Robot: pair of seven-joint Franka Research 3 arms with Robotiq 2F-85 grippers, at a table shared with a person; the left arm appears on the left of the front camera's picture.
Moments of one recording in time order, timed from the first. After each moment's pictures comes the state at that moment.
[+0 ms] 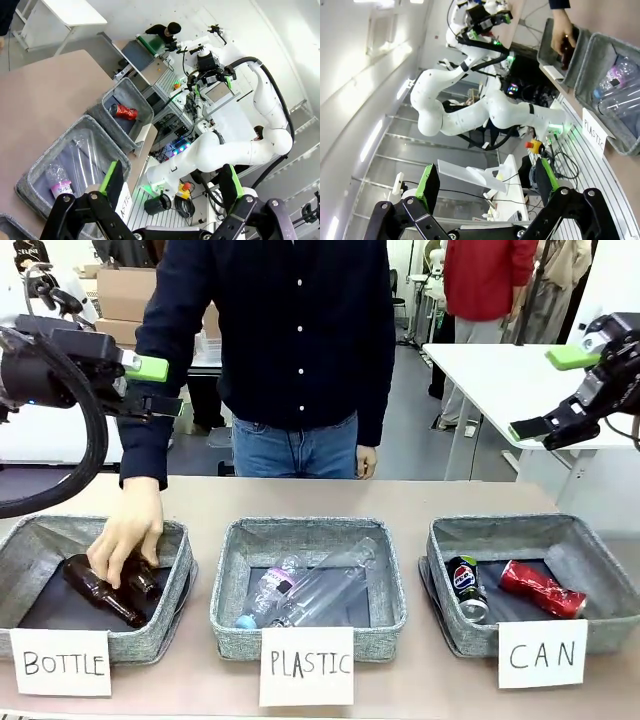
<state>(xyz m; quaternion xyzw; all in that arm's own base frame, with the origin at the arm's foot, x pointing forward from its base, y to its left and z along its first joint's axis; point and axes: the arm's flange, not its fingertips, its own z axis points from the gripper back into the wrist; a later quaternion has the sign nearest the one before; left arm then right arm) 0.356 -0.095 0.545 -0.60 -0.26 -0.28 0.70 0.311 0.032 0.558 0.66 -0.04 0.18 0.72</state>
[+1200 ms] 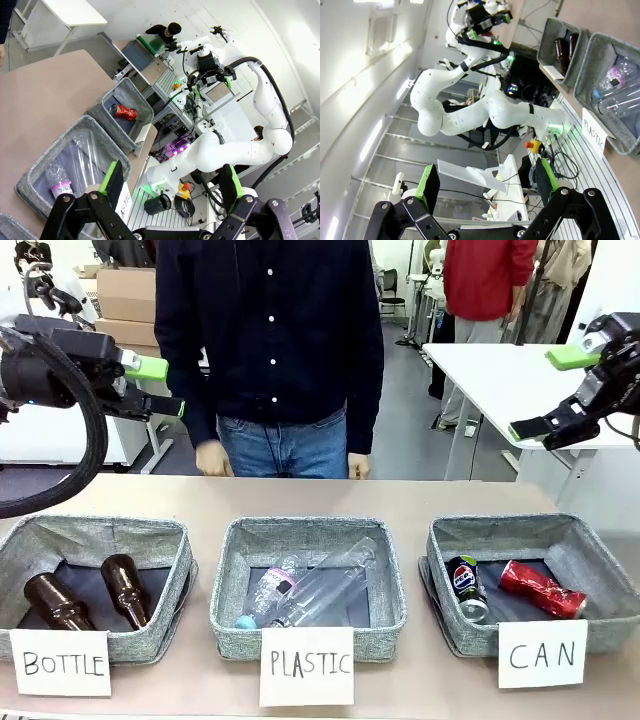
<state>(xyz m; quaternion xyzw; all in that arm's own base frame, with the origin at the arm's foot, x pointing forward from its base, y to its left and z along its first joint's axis) 0.356 -0.095 0.545 -0.60 -0.26 -0.28 0.70 0.311 0.032 0.558 0.66 -0.04 0.18 0.72</state>
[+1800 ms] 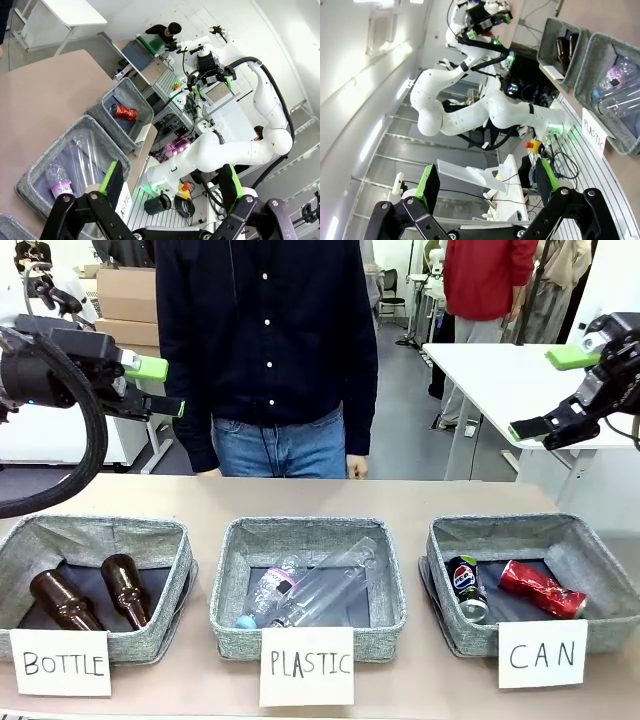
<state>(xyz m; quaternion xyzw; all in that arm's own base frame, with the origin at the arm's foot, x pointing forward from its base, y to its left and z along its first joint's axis) 0.356 -0.095 0.545 -0.60 -0.26 -0.28 0.70 0.311 0.032 0.558 0.66 -0.04 0.18 0.72</state>
